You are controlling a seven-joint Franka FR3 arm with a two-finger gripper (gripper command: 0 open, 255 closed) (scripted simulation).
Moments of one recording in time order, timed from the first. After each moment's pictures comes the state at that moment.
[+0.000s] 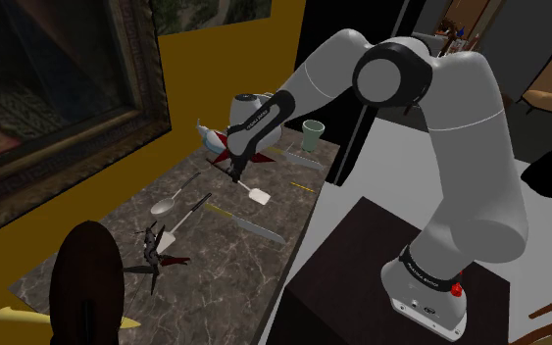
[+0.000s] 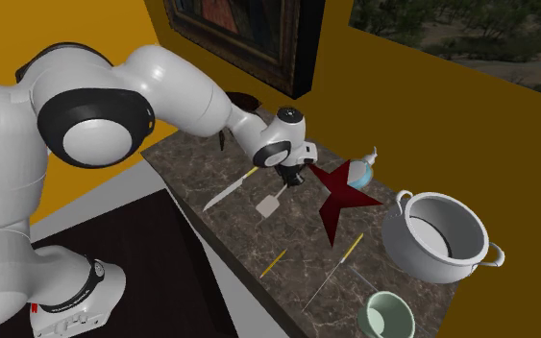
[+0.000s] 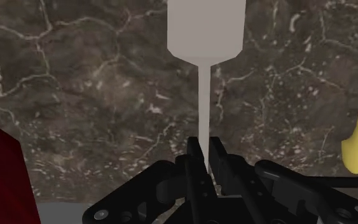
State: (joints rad) arm 0.10 0.70 -0.03 -1.83 0.06 2.59 -0.24
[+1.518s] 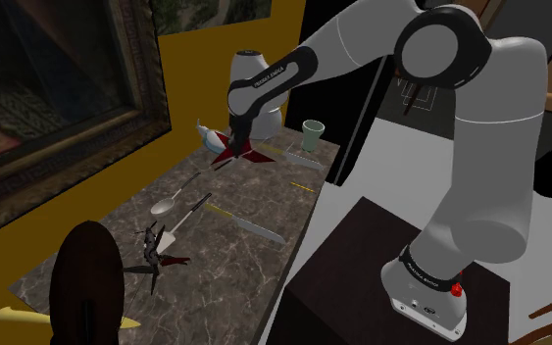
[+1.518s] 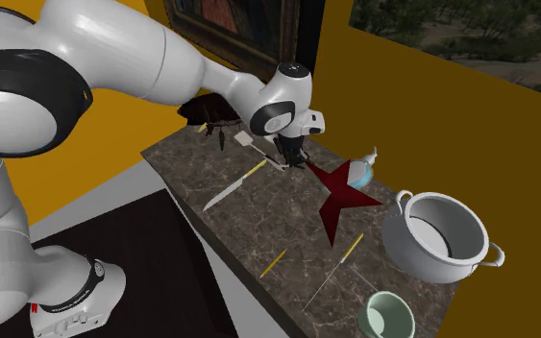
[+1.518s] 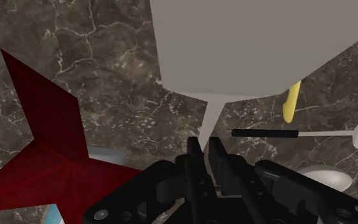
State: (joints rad) arm 0.11 0.47 -0.04 -1.85 0.05 2.38 -0.23
